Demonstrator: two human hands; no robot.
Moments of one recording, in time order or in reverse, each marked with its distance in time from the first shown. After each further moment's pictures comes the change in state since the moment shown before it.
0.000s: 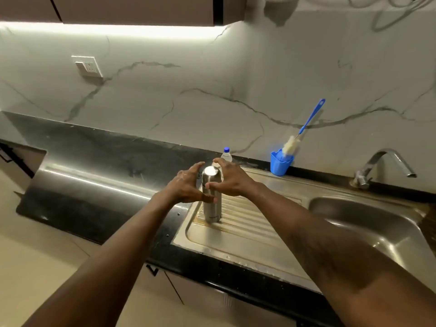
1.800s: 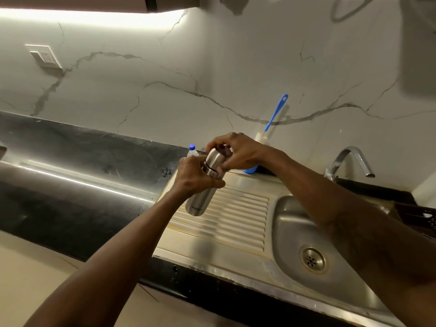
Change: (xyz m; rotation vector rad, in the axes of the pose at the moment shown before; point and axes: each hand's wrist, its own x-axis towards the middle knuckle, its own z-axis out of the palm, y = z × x) left_hand 0.042 0.155 0.058 -0.179 0.404 0.155; right_hand -0.023 0.090 -0.163 -0.046 -0.192 -0.263
